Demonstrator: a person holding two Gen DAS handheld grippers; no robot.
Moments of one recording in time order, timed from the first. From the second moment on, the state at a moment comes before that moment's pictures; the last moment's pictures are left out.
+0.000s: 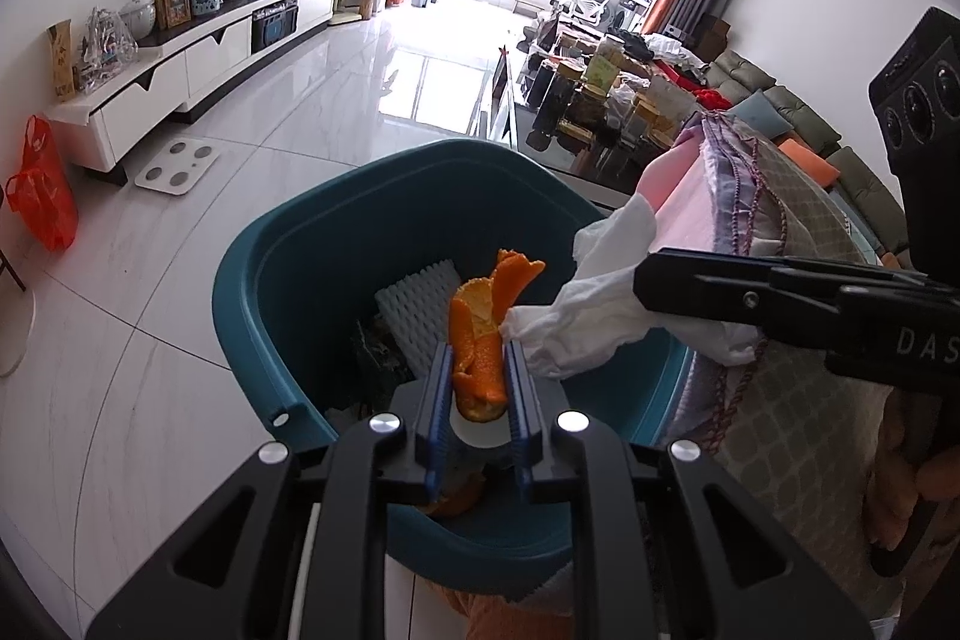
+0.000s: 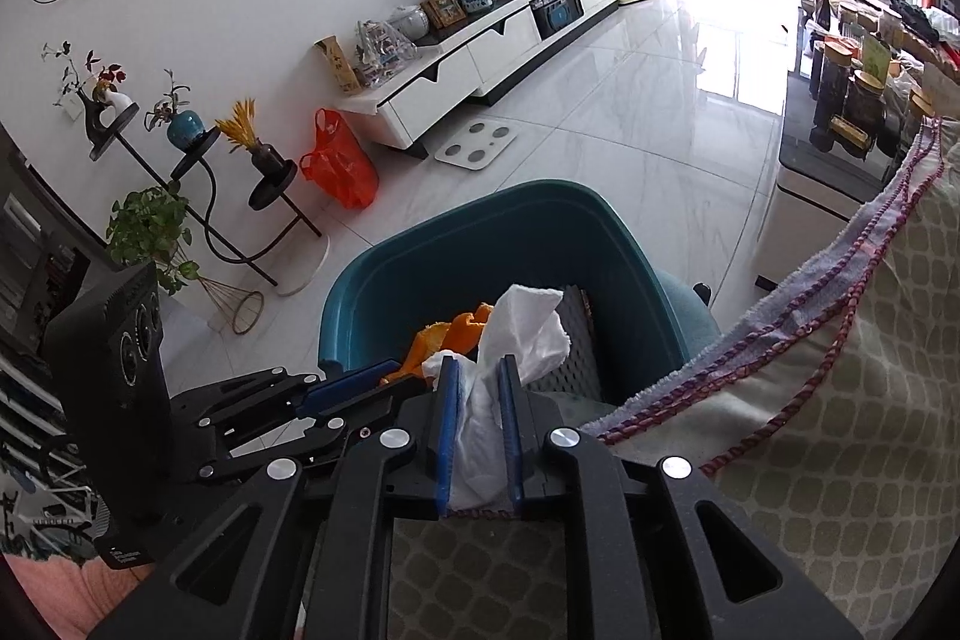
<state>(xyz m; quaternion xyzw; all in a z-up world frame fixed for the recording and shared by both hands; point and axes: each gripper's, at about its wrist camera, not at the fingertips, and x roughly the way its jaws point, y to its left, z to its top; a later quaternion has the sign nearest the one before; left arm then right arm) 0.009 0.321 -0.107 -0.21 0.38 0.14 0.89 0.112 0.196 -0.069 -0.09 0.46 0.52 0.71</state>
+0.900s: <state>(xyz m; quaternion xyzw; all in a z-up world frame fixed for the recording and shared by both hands) -0.040 0.272 -0.048 -0.12 0.26 0.15 0.95 0.095 0.092 -0.025 0.00 0.35 0.52 0.78</state>
